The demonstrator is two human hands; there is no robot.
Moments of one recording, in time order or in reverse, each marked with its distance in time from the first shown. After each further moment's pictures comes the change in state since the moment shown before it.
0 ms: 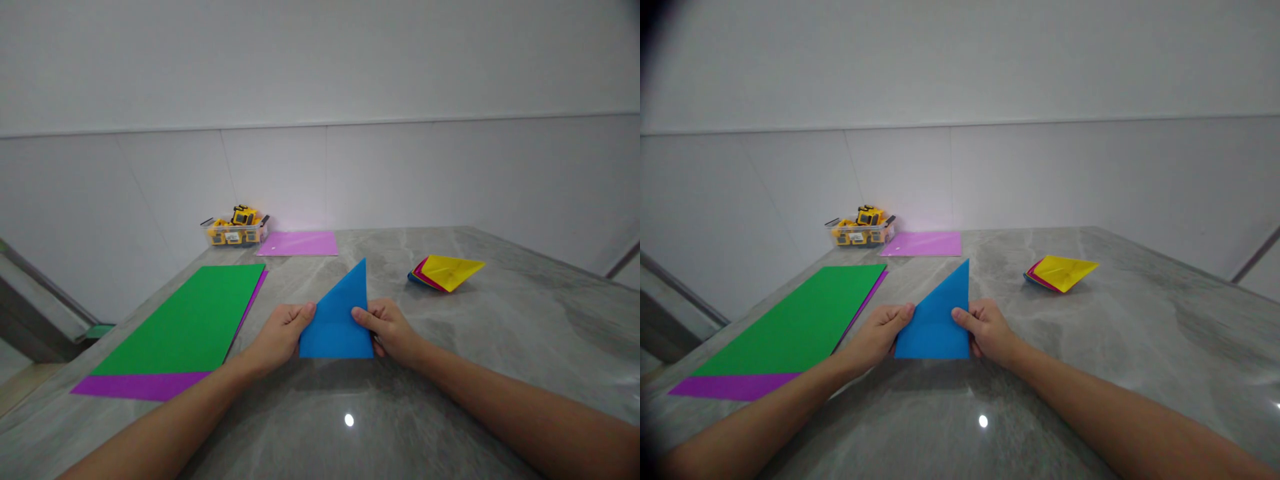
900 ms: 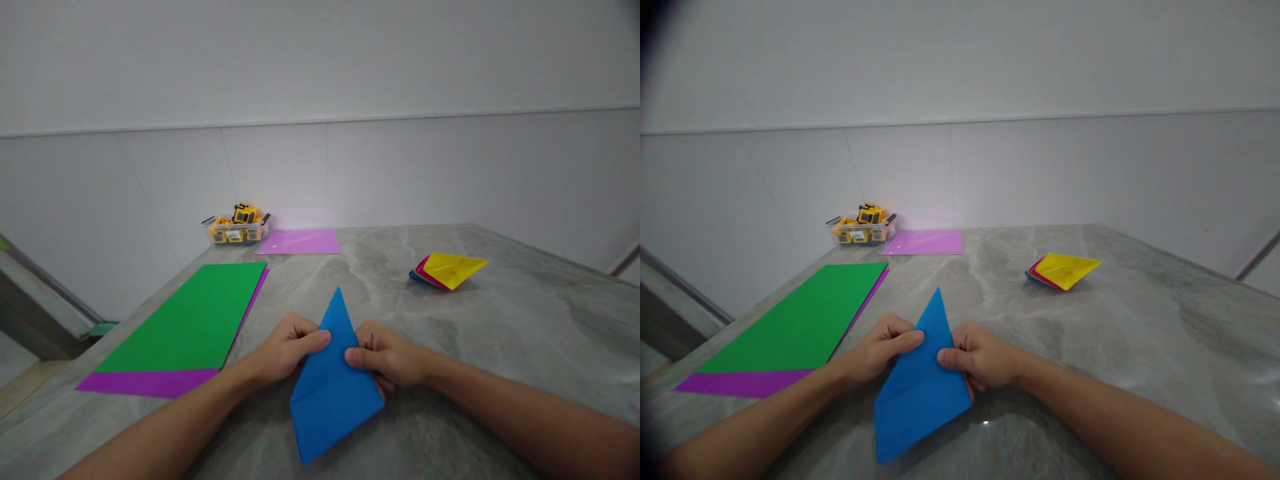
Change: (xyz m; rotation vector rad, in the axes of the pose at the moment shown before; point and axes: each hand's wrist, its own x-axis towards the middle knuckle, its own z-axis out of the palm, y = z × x) left_hand -0.011 -0.002 0.001 -0.014 -0.249 0.004; right_hand -0.015 -0.008 0.009 -0.048 -0.575 0.052
